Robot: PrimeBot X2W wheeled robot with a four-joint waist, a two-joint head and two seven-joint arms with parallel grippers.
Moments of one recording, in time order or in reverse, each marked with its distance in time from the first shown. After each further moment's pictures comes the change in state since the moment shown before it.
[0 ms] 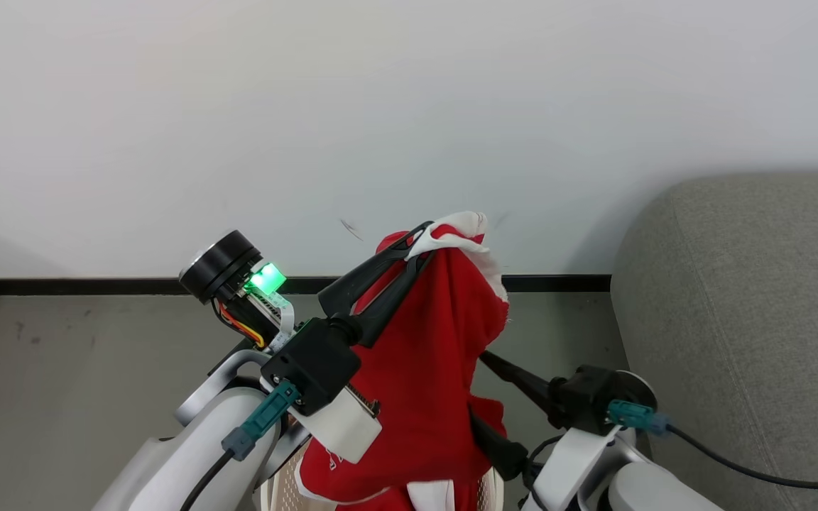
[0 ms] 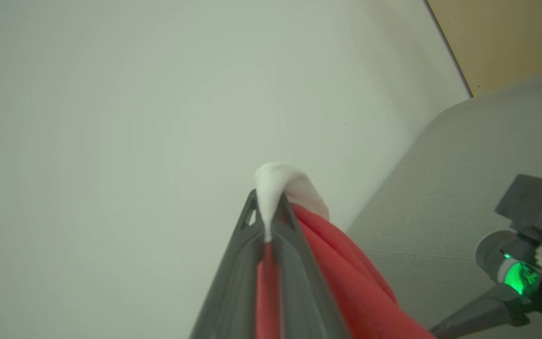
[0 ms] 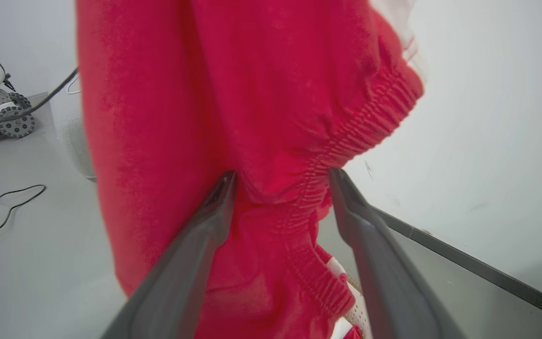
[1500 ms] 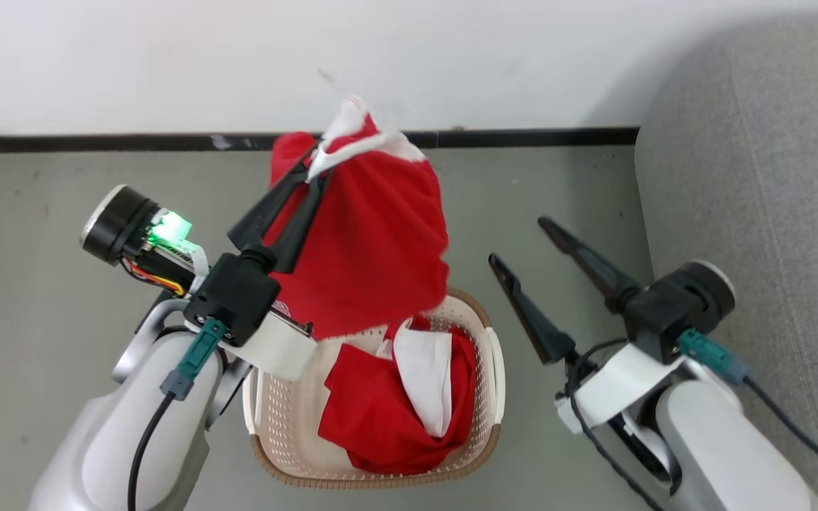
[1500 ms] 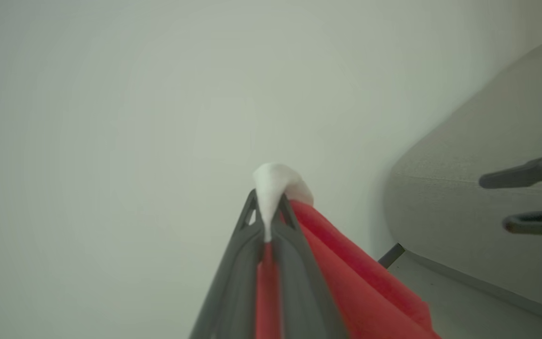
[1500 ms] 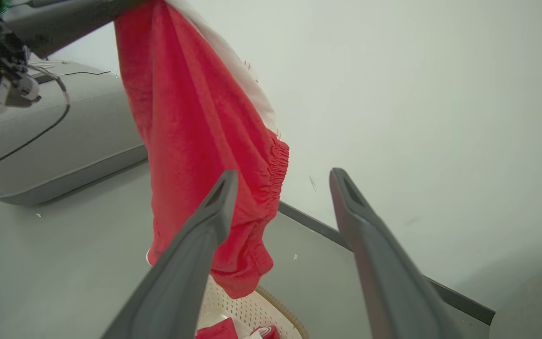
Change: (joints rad) left arm -0.068 0.003 0.159 0.147 0.059 0.087 -0.087; right arm -0.046 0.047 -0.320 -0.177 -0.306 0.000 0.000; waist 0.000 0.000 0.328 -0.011
